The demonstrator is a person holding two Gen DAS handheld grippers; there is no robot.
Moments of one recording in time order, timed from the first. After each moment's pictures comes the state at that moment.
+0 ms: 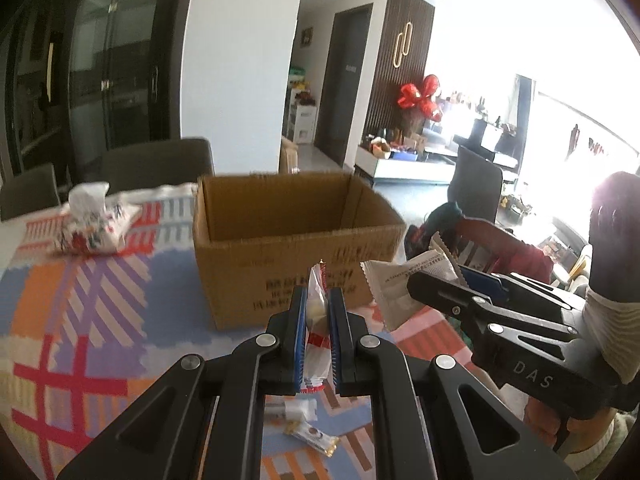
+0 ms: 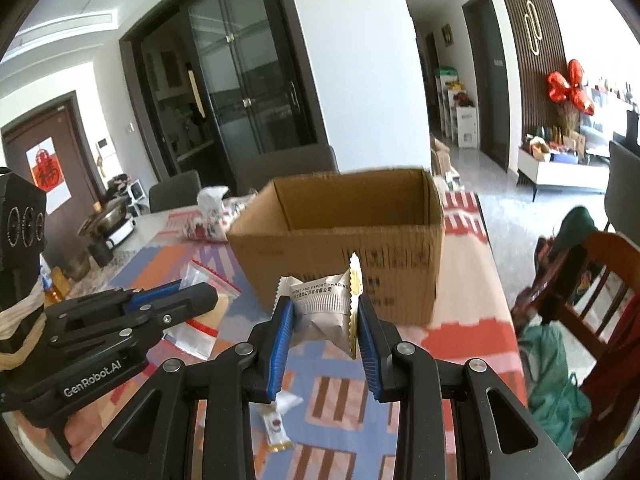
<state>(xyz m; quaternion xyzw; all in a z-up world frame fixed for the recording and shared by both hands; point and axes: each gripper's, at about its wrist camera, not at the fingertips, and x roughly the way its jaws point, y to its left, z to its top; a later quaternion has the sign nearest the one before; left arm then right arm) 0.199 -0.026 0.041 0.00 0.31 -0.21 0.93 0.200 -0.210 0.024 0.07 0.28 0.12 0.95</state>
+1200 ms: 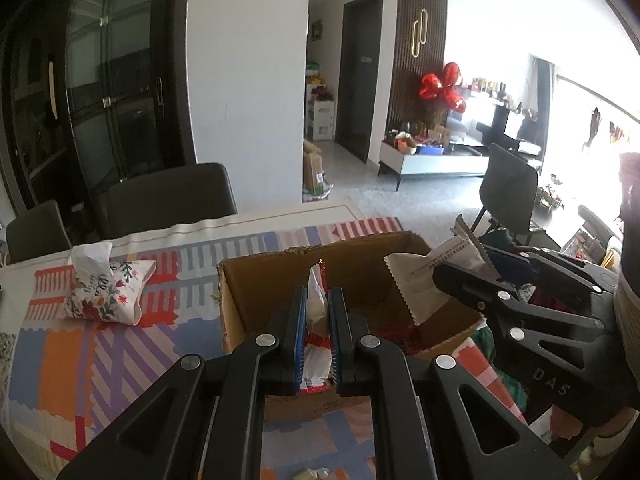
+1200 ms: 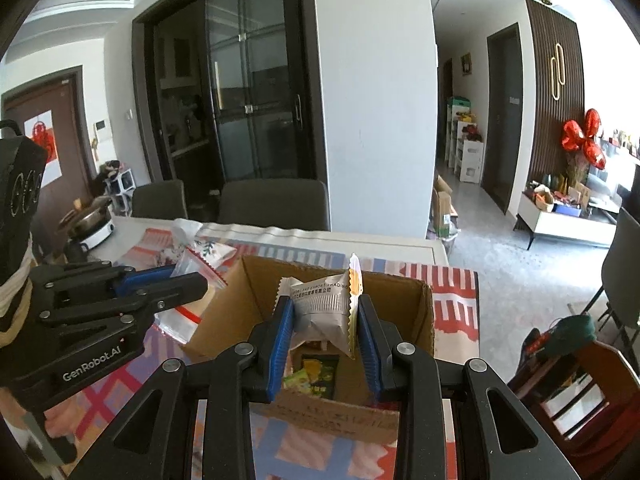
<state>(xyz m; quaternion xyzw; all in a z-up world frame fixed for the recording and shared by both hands) 0.334 -0.037 0.065 0.04 0.33 -0.18 0.93 0.324 -0.204 0.070 0.00 0.27 0.12 0.95</state>
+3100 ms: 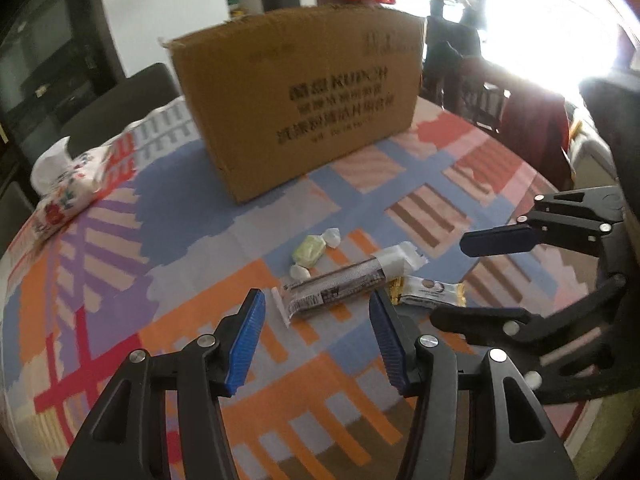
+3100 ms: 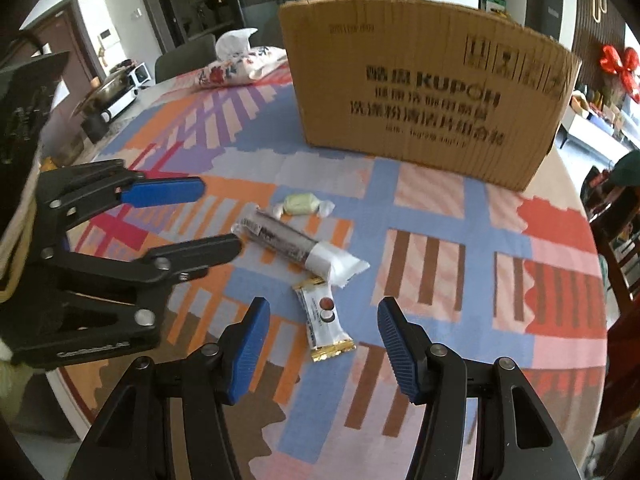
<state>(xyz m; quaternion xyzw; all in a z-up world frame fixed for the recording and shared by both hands) 0.213 0.012 -0.094 0.18 0.43 -0.27 0.84 0.202 -0.116 -0.106 -0.01 0.48 0.16 0.86</state>
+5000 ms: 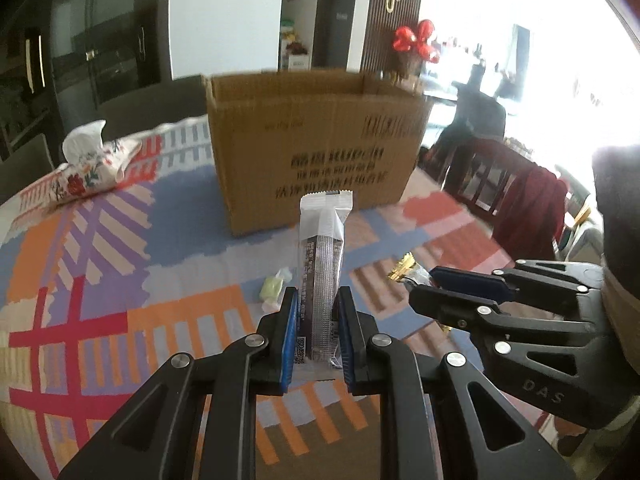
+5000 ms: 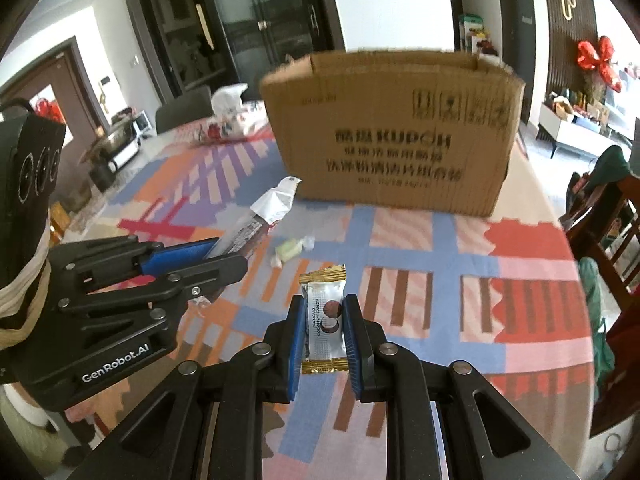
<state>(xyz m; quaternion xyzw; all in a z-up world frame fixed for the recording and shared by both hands) 0.177 0.003 -0.038 0.05 0.39 -0.22 0.89 0.177 -0.157 -0.057 0.04 0.39 0.15 0.91</state>
